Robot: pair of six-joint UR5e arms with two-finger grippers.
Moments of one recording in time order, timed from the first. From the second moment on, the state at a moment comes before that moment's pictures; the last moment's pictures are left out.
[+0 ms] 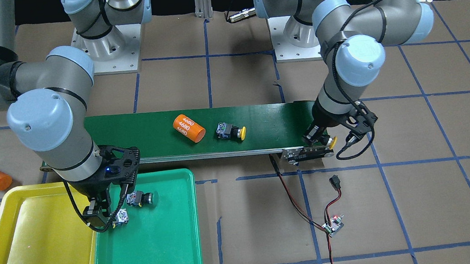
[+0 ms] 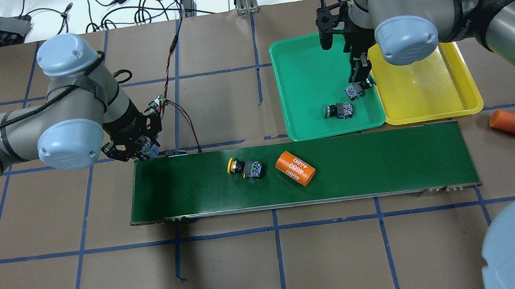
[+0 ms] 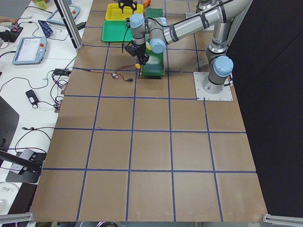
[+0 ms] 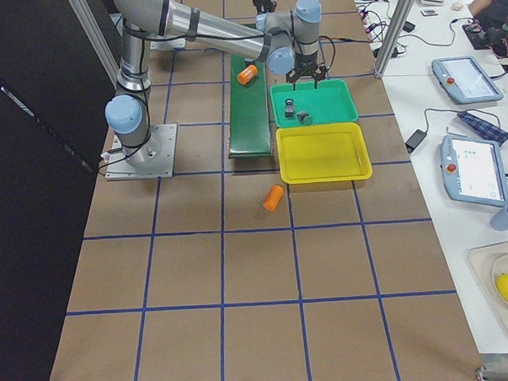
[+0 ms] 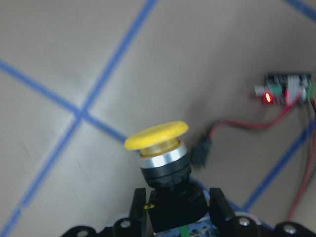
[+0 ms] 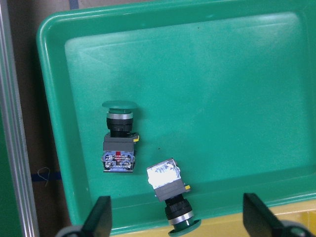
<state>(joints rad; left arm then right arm) -1.55 -1.74 -1.93 -1.12 1.58 -0.74 1.59 -1.20 1.60 -2.06 -1.56 -1.49</state>
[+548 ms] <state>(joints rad) -1.60 -1.72 -2.01 -1.12 1.58 -0.89 1.55 -1.34 1.80 -2.05 -1.56 -1.55</state>
